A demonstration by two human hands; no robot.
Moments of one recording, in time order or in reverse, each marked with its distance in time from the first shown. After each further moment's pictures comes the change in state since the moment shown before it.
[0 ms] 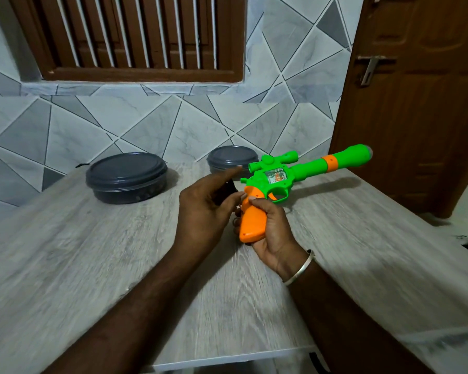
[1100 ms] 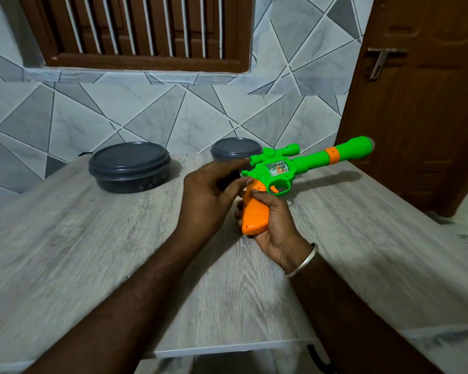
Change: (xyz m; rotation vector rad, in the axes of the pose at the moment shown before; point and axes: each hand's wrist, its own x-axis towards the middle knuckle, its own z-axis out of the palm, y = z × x) left_hand 0.007 0.005 0.000 0.051 0.029 0.038; right_hand 0.001 0.001 -0.002 -0.027 -0.006 0.054
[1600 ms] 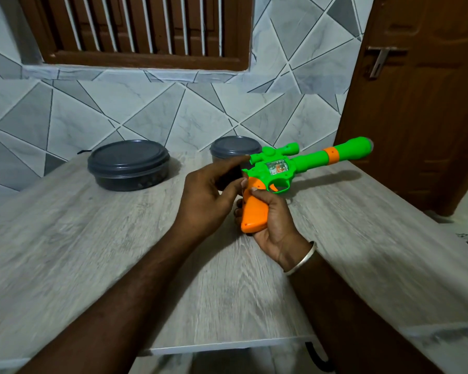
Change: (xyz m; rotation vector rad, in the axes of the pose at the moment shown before) left_hand -0.002 0.001 -0.004 -0.057 -0.095 -0.026; right_hand 0.000 0.000 0.001 0.040 -0.015 -0.019
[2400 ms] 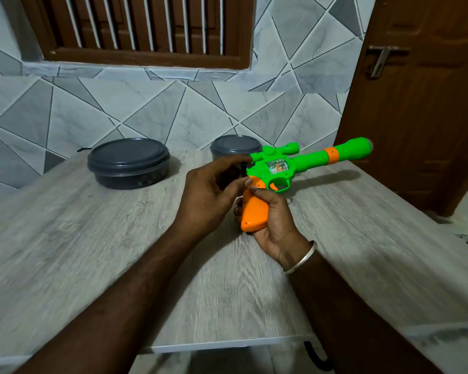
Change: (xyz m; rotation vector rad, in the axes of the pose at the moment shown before) left_hand 0.001 -0.001 0.001 -0.039 -0.019 -0.025; right_hand 0.000 -0.001 0.000 -0.031 0.009 0.003
